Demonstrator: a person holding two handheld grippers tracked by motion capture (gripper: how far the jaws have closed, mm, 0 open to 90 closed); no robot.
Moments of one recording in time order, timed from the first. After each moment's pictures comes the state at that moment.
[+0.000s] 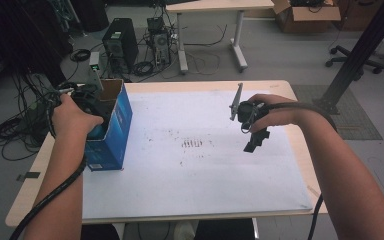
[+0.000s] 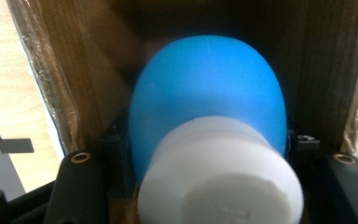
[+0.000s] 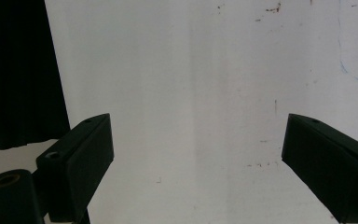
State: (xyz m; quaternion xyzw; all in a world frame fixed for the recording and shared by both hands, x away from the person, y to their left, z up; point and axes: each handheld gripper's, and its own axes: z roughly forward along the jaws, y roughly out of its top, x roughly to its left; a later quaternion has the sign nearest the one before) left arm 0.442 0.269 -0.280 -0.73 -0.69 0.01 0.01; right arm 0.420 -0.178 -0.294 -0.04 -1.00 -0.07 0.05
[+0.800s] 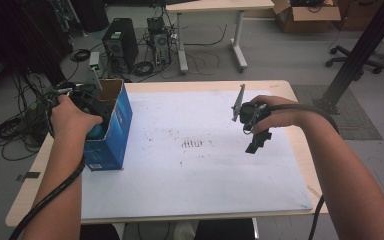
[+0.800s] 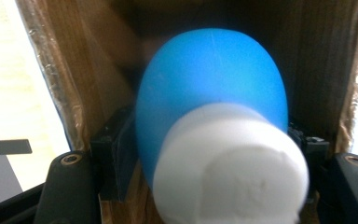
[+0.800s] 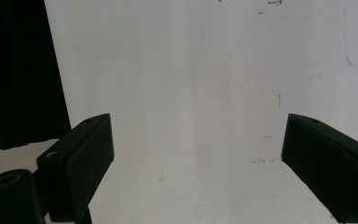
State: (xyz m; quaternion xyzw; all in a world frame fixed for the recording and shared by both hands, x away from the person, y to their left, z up) left arm 0.439 0.273 -0.275 -0.73 -0.69 0.02 0.00; right arm 0.419 -0.183 -0.297 -0.05 -0.99 -0.07 0.05
